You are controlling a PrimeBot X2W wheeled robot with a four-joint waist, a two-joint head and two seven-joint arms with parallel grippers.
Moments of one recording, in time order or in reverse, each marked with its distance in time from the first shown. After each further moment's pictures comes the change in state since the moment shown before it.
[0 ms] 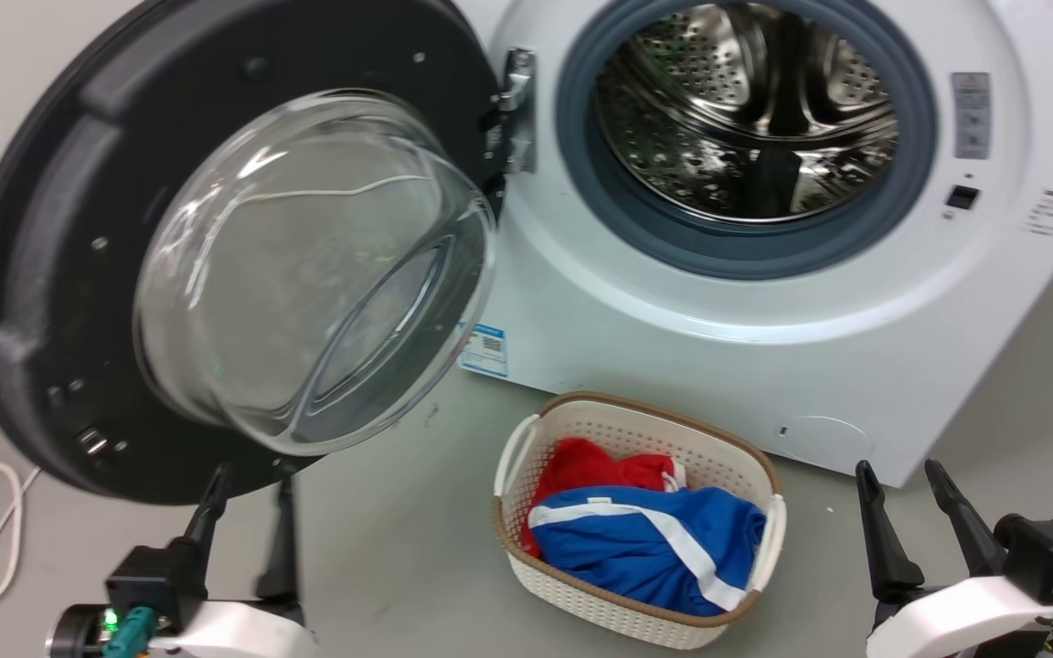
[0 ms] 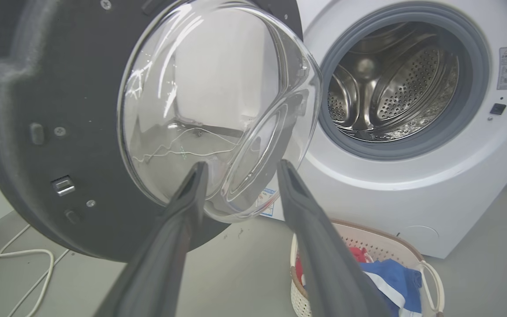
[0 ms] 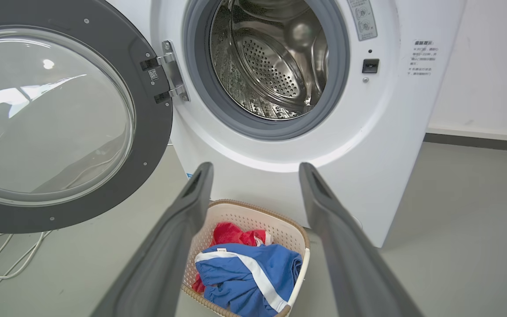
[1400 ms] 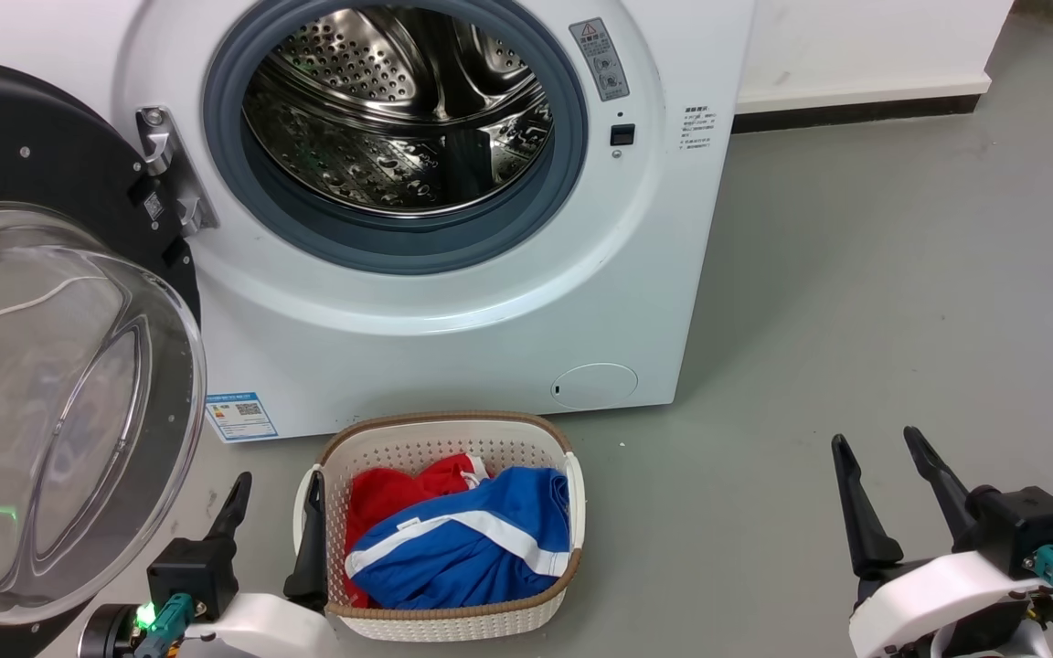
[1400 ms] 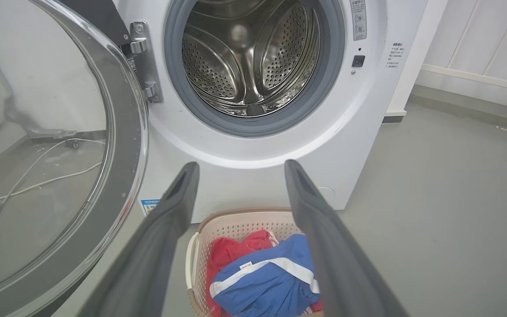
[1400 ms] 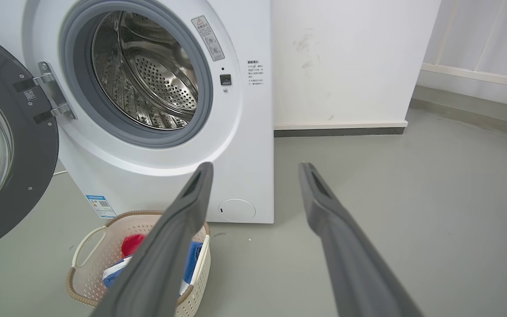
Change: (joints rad) left arm -0.058 -0.032 -0.054 0.129 0.013 0.022 -0.006; right arm -0.038 -0.015 0.050 -0.041 -0.074 0.000 0.022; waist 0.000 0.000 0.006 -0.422
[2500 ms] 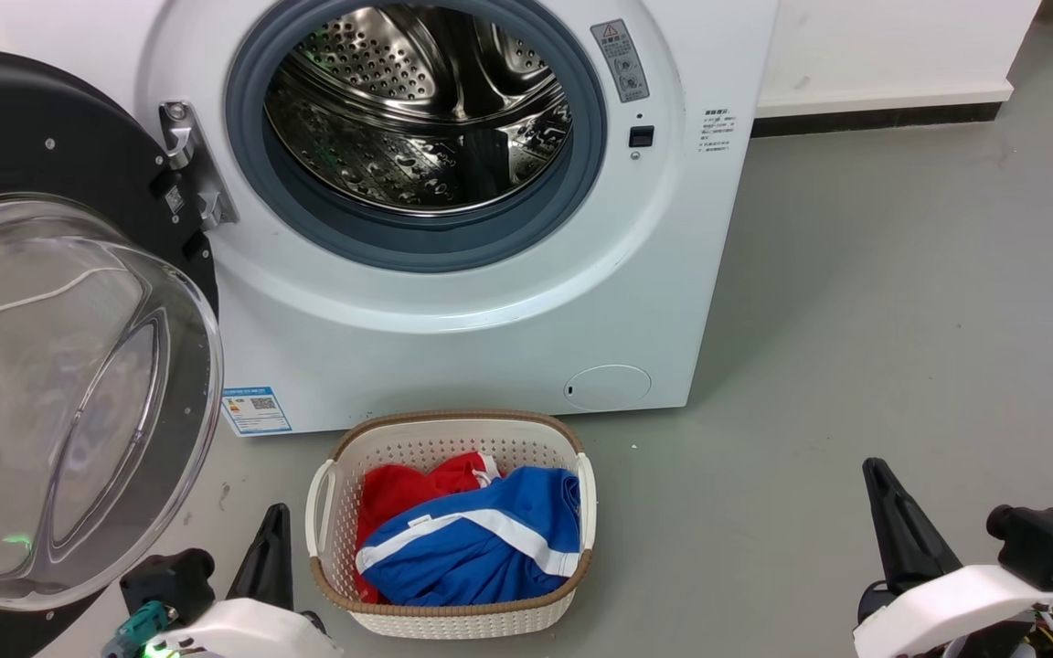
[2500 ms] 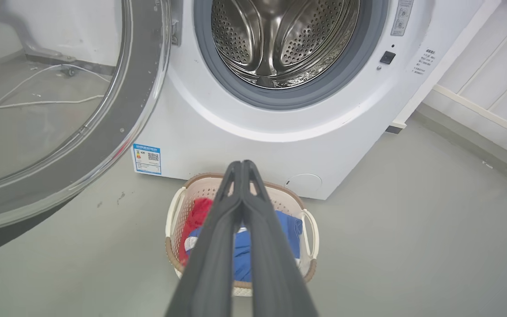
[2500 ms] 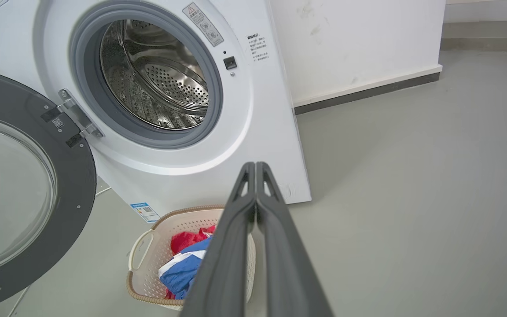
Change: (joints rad) left arm 0.028 -0.042 0.035 0.029 -0.174 -0.028 0.045; right arm 0.018 0.004 -0.006 0.054 0.215 0.000 0.016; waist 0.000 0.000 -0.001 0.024
